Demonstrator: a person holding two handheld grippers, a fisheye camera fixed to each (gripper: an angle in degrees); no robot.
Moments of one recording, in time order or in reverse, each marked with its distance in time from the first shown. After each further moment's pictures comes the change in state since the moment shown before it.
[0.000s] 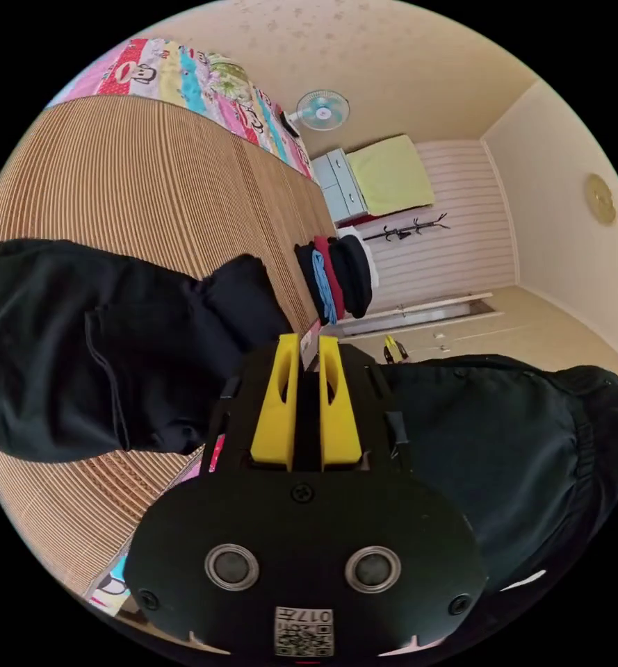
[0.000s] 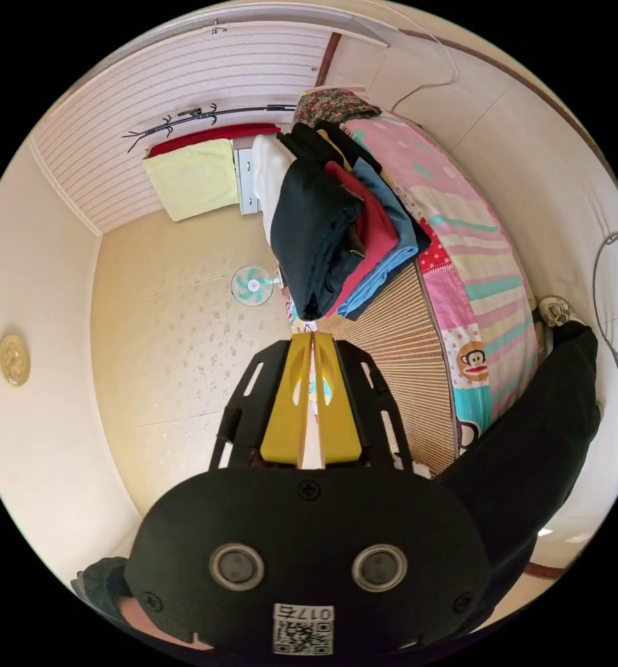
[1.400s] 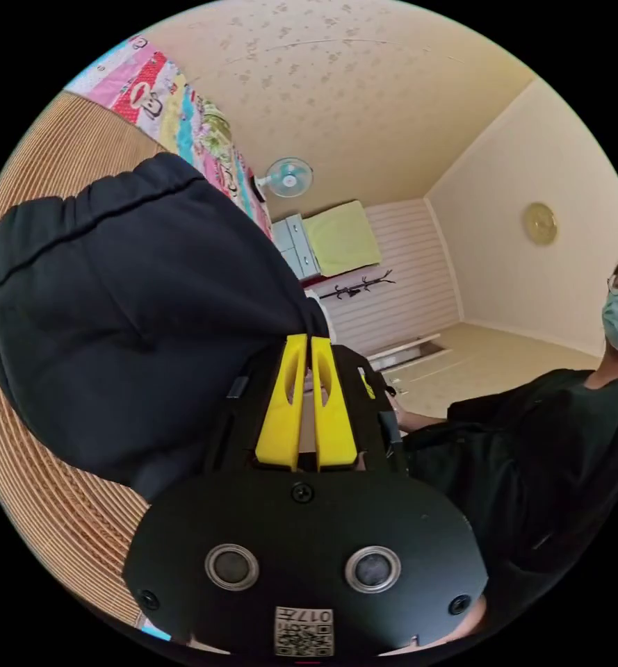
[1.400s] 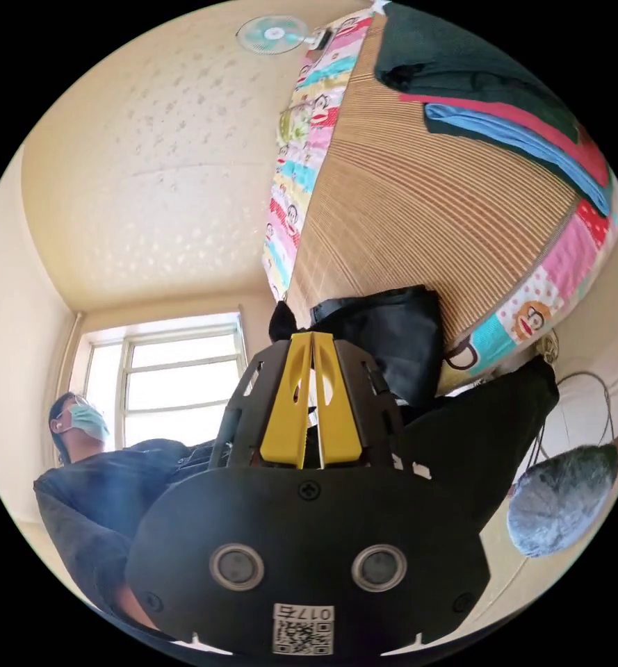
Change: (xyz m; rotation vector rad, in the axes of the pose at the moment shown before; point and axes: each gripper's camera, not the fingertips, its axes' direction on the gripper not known) left arm -0.118 -0.041 0.111 0.231 0.221 0.160; right arm 0.041 0.153 0.328 -1.022 0.292 -0.441
